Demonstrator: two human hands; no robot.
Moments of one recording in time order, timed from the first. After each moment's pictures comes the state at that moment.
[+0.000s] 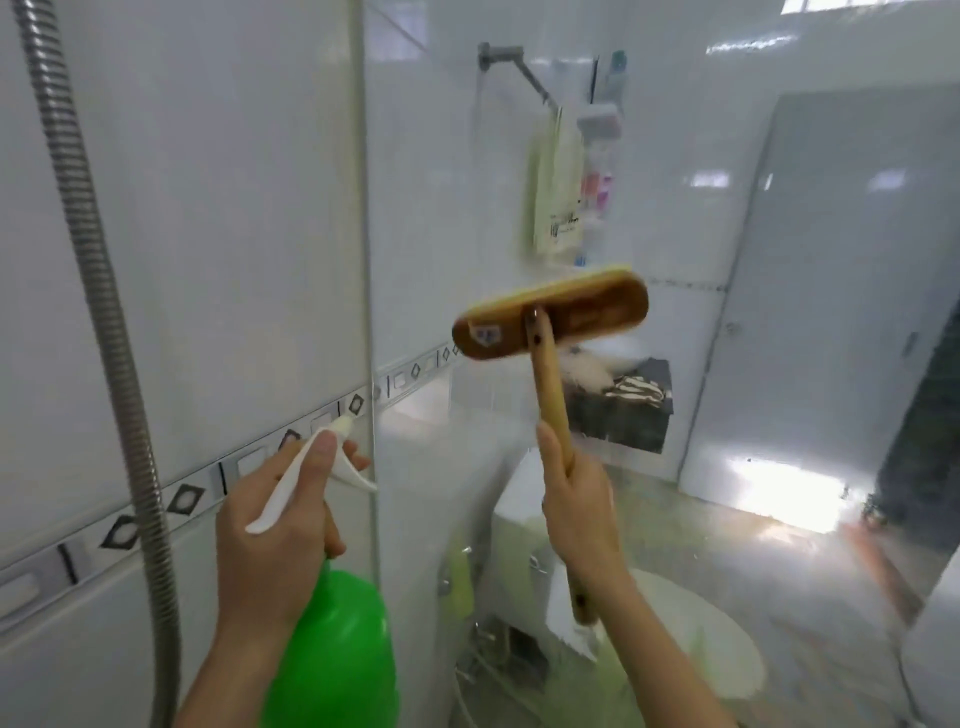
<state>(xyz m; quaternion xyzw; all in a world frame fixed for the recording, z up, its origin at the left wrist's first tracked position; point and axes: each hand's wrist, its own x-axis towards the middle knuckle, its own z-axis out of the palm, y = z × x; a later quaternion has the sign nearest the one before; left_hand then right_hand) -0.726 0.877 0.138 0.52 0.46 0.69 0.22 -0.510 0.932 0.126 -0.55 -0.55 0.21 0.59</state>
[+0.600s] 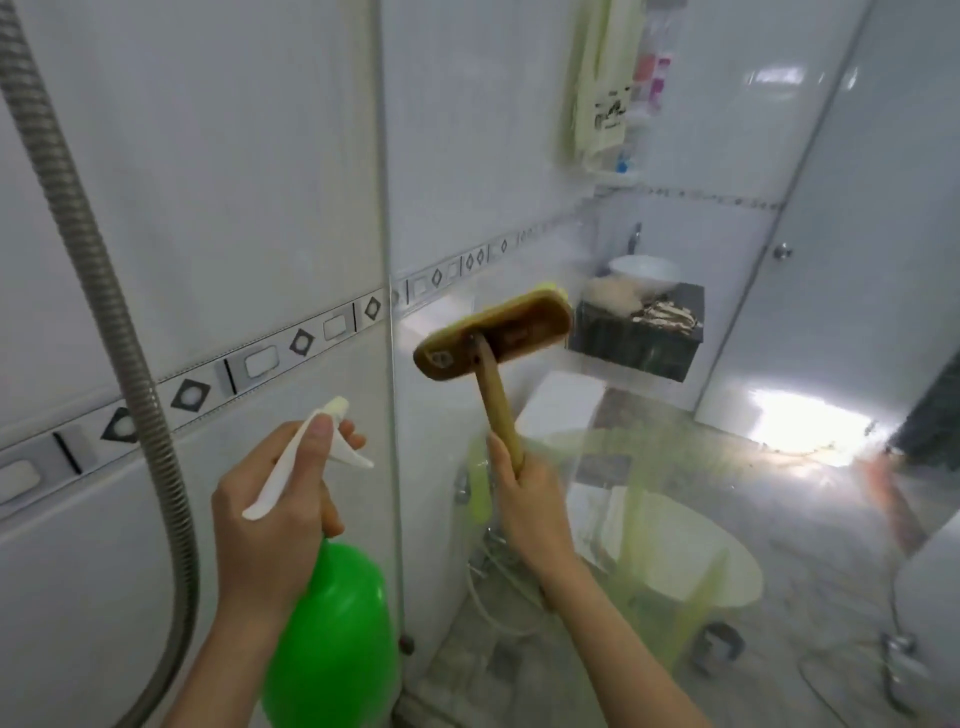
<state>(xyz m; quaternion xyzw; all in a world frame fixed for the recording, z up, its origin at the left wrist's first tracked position) -0.743 0.875 0.075 0.52 0.49 0.67 0.21 -0.550 0.942 0.030 -0.60 -0.61 0.26 0.44</state>
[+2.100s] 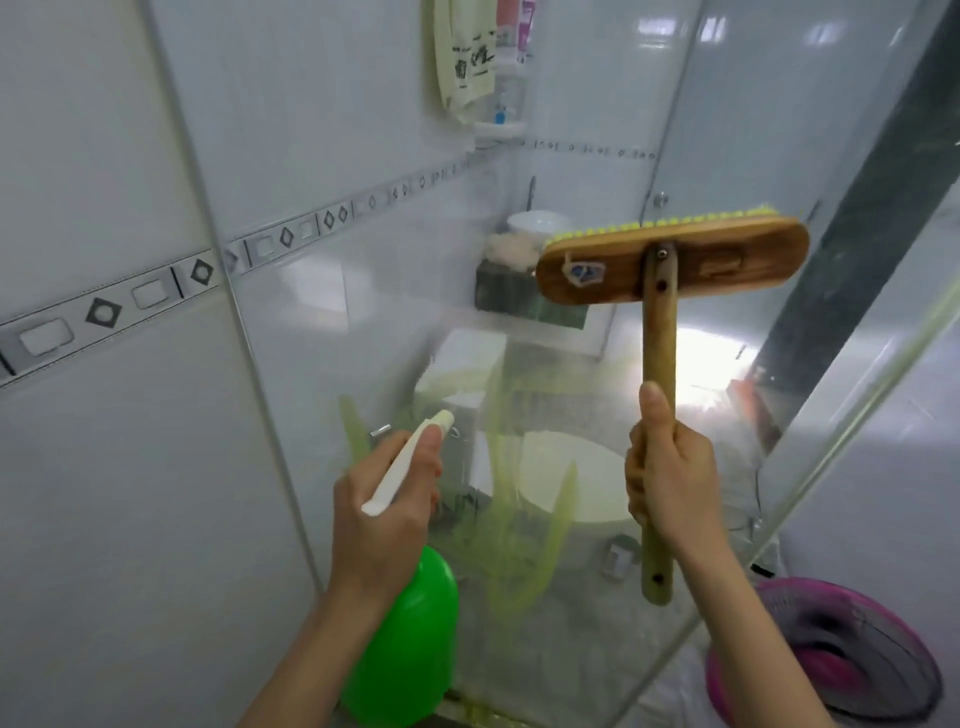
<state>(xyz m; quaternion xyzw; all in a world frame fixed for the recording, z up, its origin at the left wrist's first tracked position) -0.573 0.849 0.043 0.58 0.41 0.61 0.35 -0.357 0.820 0.077 -0.62 -0.44 0.24 0.60</state>
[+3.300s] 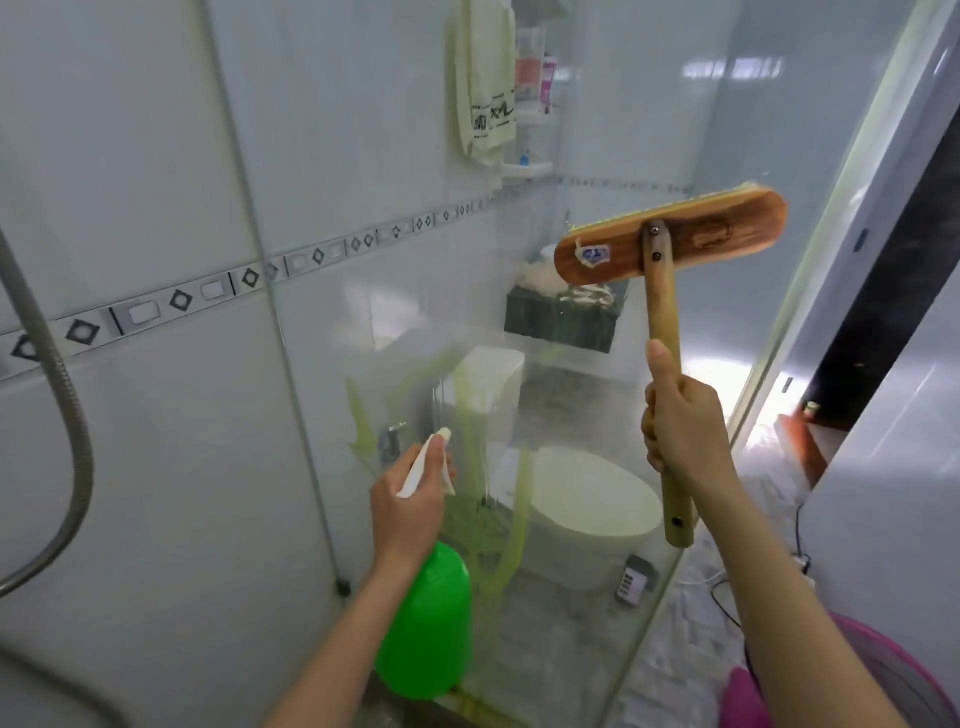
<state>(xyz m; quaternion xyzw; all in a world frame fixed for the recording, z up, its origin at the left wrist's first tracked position) -0.490 0.785 0.015 0.49 0.52 0.62 0.32 -0.265 0.763 0.118 -0.62 -0.49 0.22 0.57</state>
